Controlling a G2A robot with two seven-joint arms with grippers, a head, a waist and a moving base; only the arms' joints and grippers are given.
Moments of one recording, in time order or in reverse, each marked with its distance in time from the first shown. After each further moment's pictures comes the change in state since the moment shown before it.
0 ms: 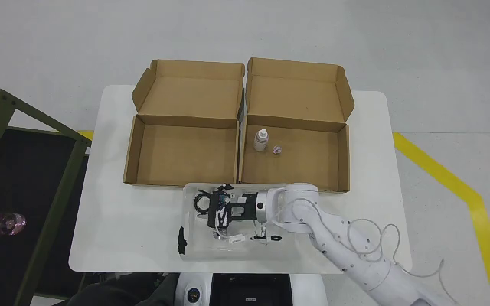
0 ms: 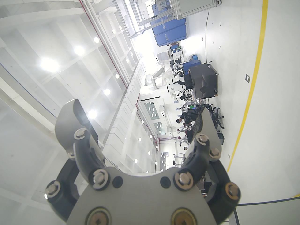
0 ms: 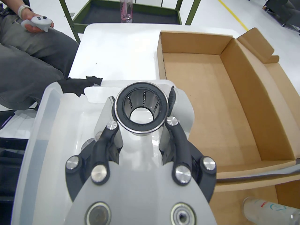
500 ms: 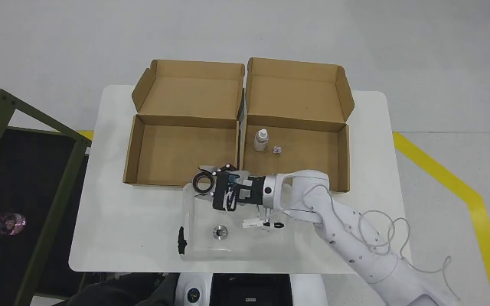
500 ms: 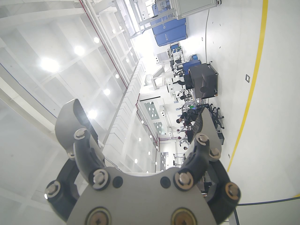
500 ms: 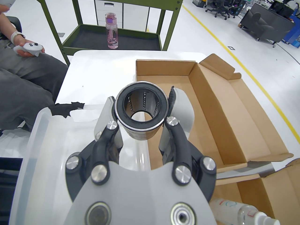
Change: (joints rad) left arm 0.000 0.000 0.000 0.000 0.000 0.000 0.000; right arm 0.044 -0.007 0.063 -0.017 0.044 0.025 -0.039
